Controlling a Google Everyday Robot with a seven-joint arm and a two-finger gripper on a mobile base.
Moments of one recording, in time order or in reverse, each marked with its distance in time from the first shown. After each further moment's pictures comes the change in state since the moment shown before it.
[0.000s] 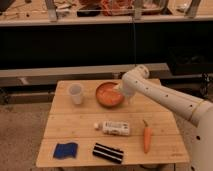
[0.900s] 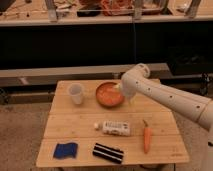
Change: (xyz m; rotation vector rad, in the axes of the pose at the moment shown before) arm -0.008 0.005 -0.033 -0.010 0.043 0.057
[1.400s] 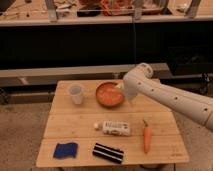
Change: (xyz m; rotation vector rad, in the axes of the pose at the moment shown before) arm -0.005 0.007 -0.022 0.004 0.017 0.031
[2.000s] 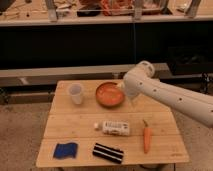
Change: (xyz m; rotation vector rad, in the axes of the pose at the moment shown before) arm -0.001 0.007 -0.027 -0.005 0.032 0.033
